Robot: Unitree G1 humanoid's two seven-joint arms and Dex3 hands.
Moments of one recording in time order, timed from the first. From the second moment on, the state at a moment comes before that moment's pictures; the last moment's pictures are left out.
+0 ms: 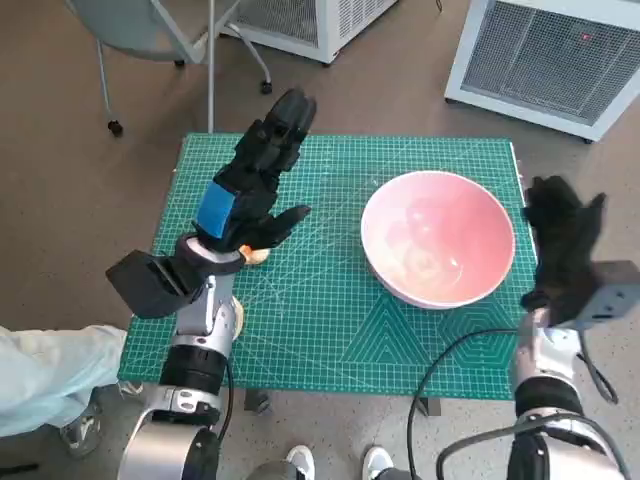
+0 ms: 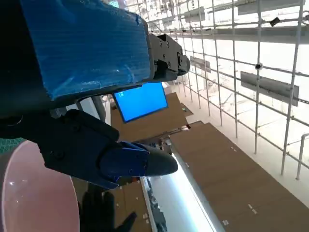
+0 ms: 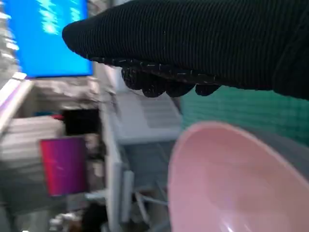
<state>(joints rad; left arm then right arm) -0.72 0.07 0.16 0.72 -0.31 -0.70 -0.60 -0.77 -0.23 -0.36 1.28 0.19 -0.63 0.09</state>
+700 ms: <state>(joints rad) -0.65 0.10 0.15 0.64 -0.29 -0.70 -0.56 -0.84 -0.12 -0.37 1.31 0.19 -0.47 0.16</state>
